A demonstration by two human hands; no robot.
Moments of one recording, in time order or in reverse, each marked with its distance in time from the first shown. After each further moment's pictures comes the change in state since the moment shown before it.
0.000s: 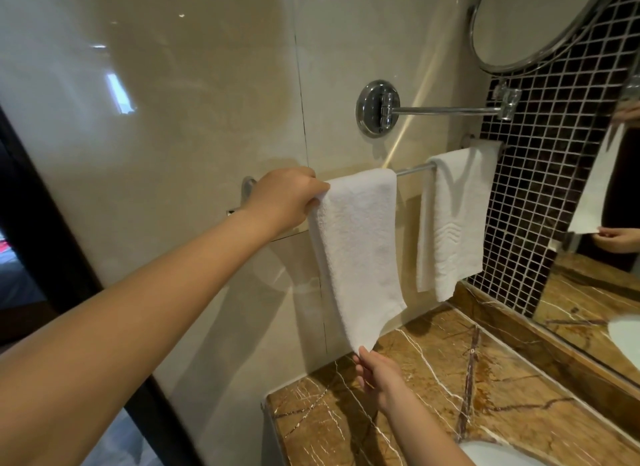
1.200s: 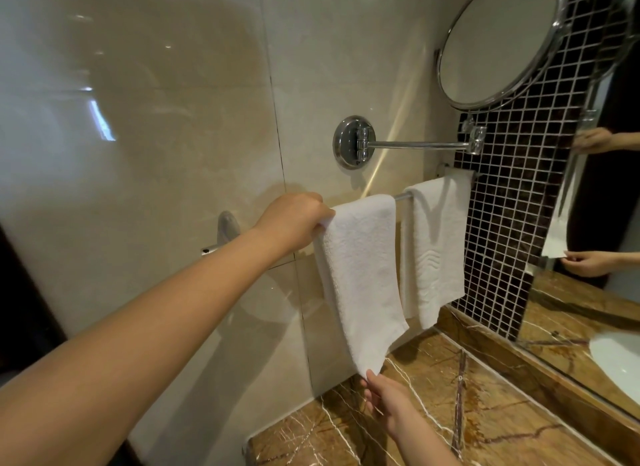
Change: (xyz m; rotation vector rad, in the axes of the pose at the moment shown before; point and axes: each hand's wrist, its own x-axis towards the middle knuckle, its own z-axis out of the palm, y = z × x) left_hand 0.047 0.019 0.009 -0.034 -0.118 0.108; right_hand 0.010 -0.032 -0.024 0.035 0.067 -0.021
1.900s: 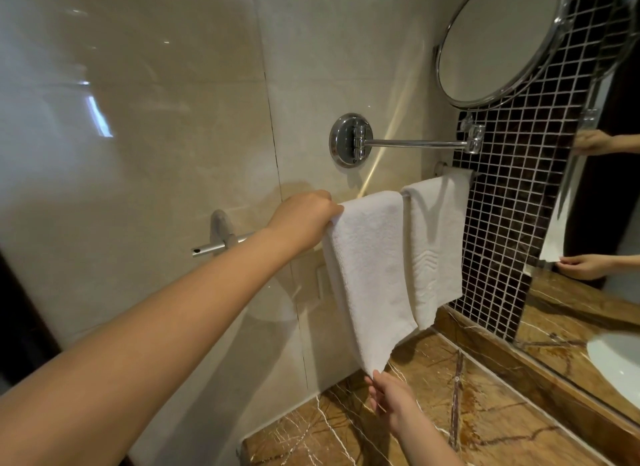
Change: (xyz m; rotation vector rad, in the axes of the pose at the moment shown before) left_hand 0.019 0.014 0.013 -0.005 0.038 -0.014; right_hand 0.010 -0.010 -0.010 -0.001 0.051 0.002
